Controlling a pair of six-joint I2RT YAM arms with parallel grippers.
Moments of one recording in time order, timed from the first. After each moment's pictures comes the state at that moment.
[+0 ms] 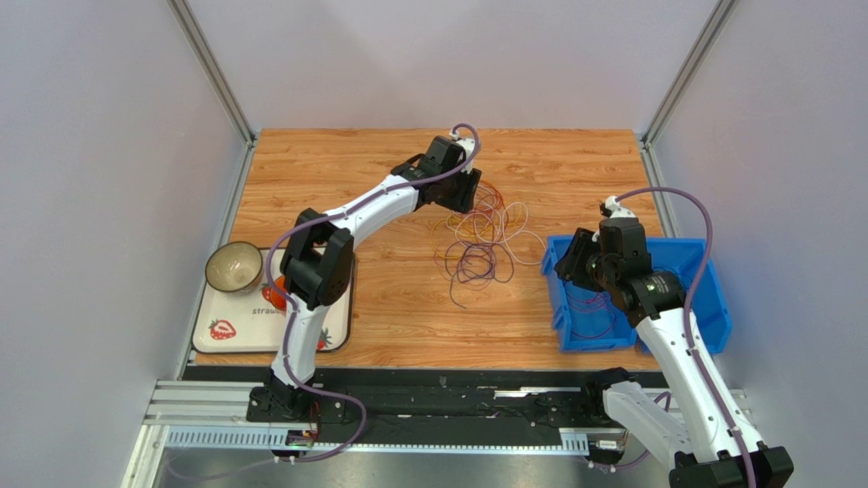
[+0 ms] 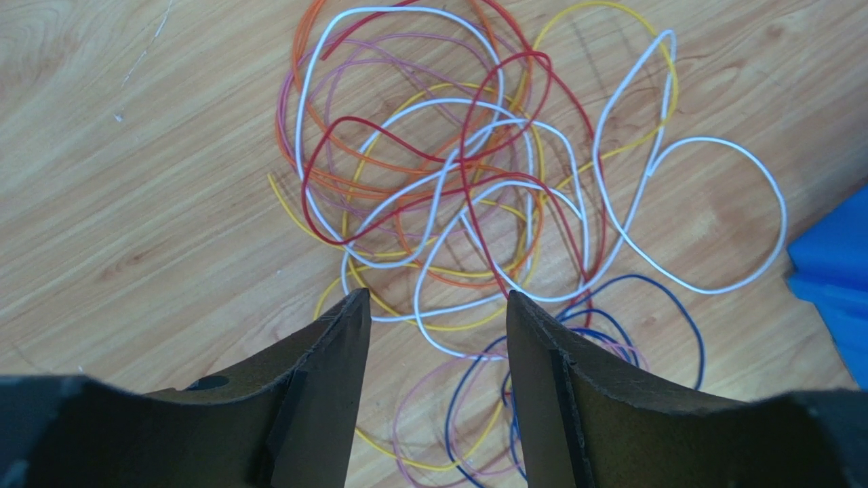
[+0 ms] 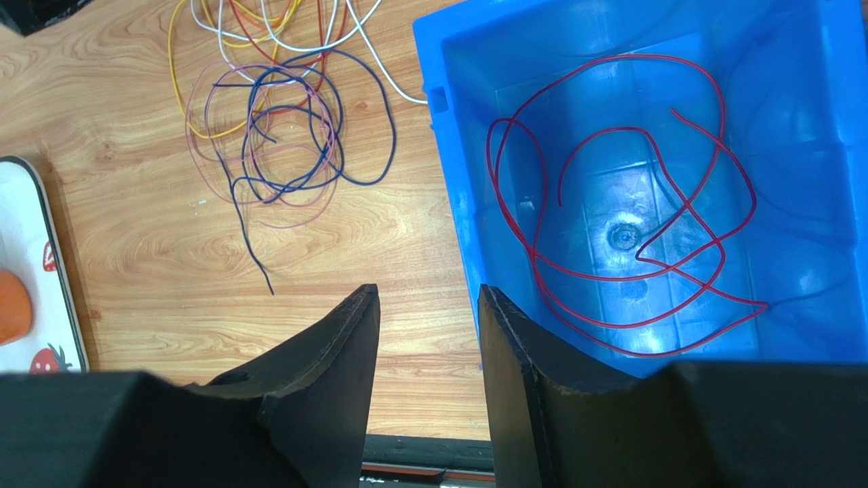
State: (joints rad) left arm -0.64 2.13 1.80 -0.42 0.06 -0.17; right arm 0.23 0.84 0.87 -0.78 0.02 0.50
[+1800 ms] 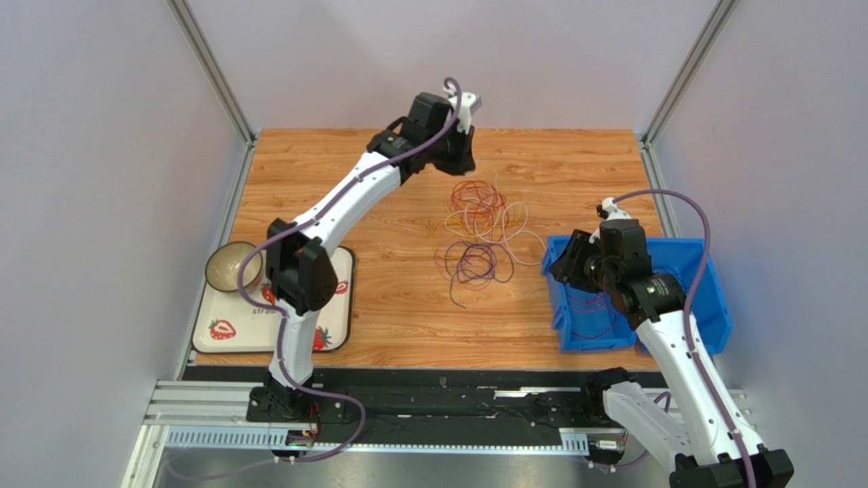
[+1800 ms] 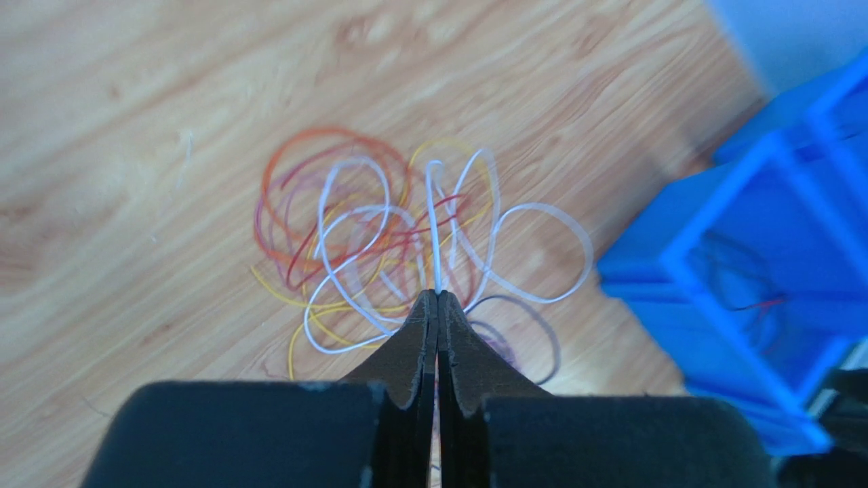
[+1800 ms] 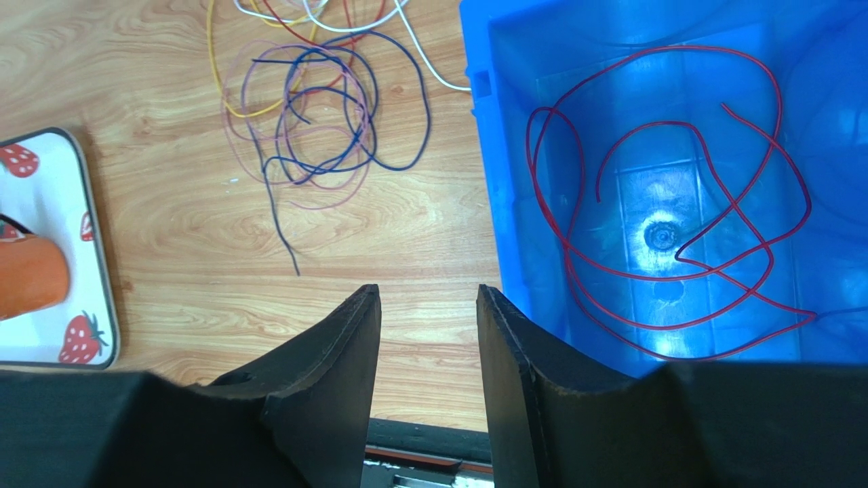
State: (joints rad) left arm -0.61 2.07 2.06 -0.58 0.23 -0.17; right arm 0.23 0.84 0.85 -0.76 -0.05 0.50
